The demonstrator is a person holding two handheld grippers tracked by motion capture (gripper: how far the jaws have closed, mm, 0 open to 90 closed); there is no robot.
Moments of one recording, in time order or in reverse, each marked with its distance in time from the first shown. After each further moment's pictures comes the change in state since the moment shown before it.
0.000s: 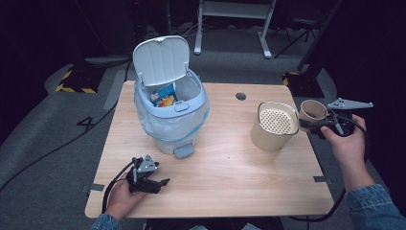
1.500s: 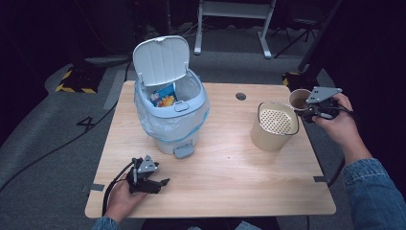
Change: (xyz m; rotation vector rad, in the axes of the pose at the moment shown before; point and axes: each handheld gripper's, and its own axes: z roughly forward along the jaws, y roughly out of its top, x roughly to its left) left arm -0.001 0.000 0.000 -0.001 0.009 -0.010; right arm -0.022 0.038 0.048 0.118 -0.049 -0.654
